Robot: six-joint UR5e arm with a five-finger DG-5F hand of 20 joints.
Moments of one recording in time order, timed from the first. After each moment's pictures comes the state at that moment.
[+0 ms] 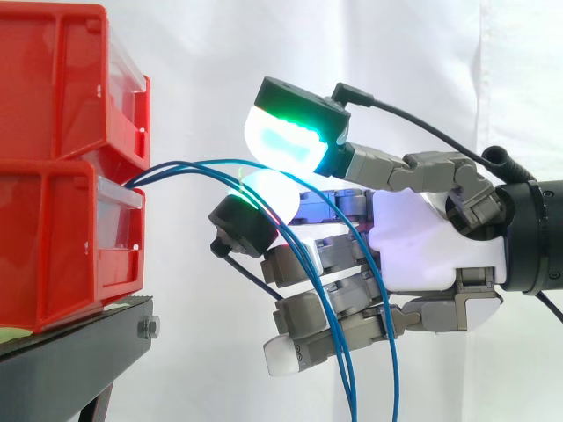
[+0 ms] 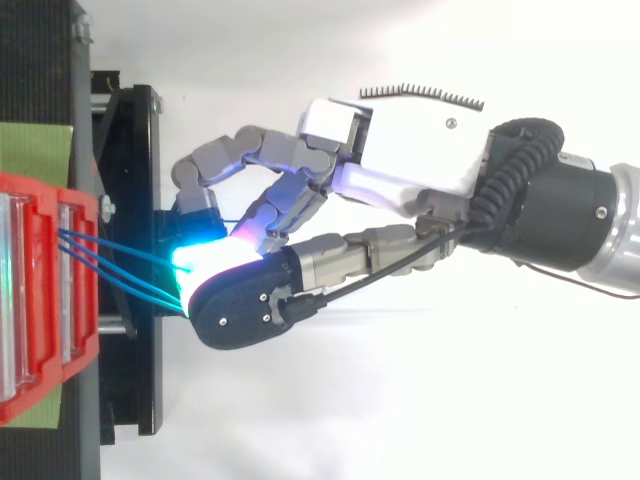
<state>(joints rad) 0.19 -2.33 -1.12 -2.86 -1.21 -0.01</state>
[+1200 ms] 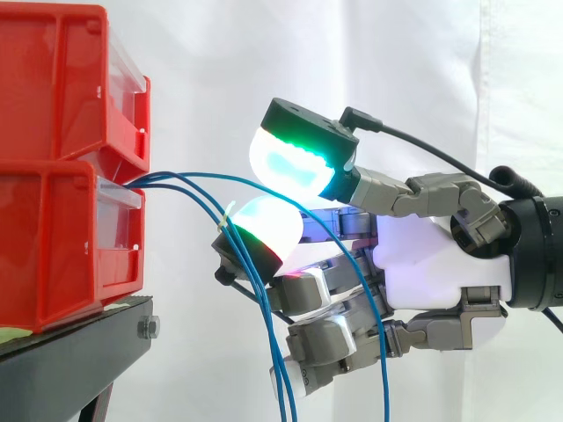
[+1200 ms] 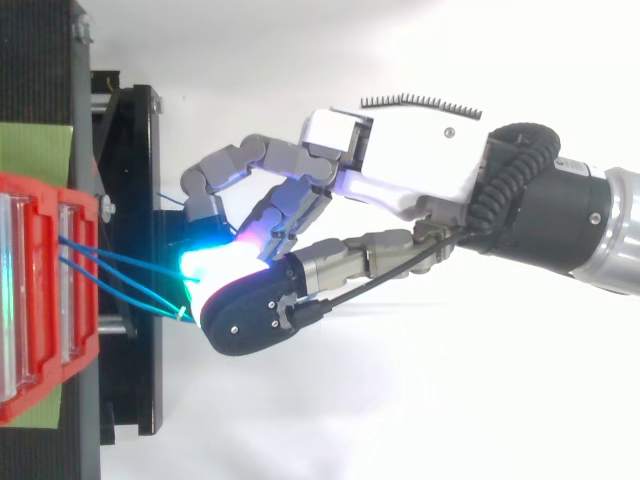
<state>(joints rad) 0.20 -2.34 -1.14 -2.84 -1.21 -0.06</state>
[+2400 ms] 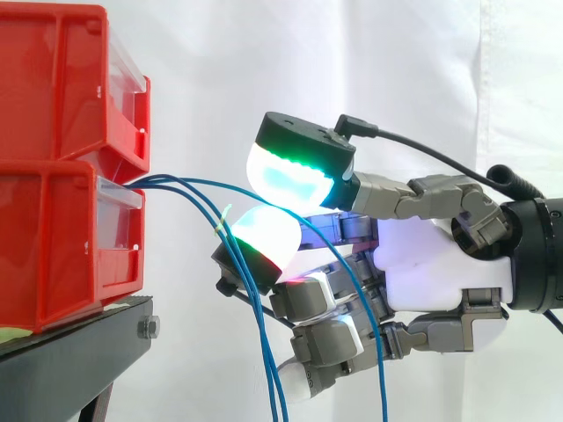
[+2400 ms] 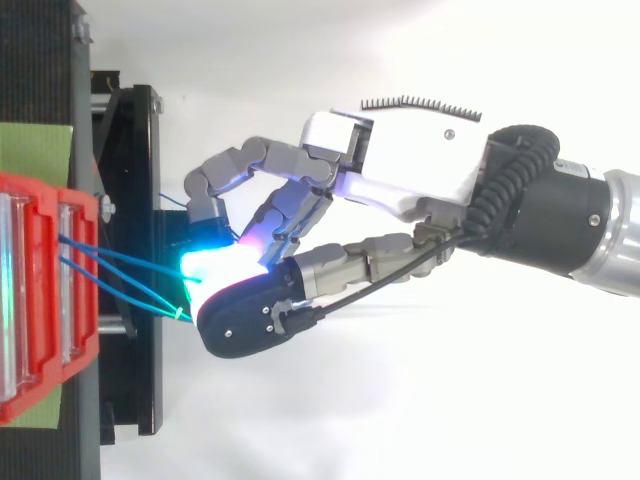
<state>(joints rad) 0.20 -2.34 -1.14 -2.84 -1.21 -0.05</state>
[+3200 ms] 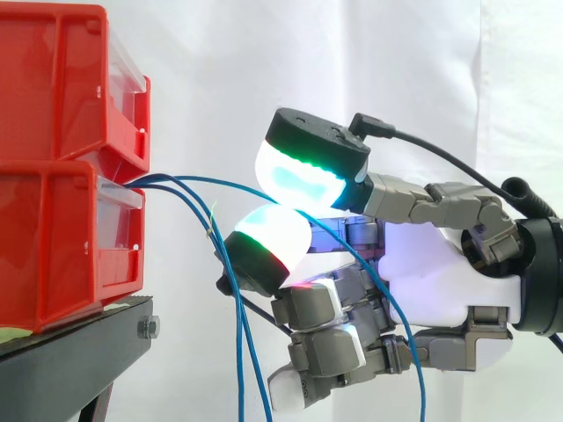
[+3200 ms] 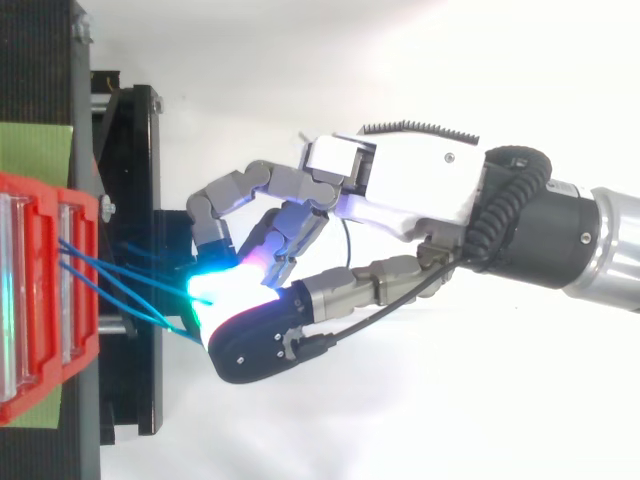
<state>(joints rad) 0.21 -2.34 -1.21 -2.69 -1.21 -0.06</state>
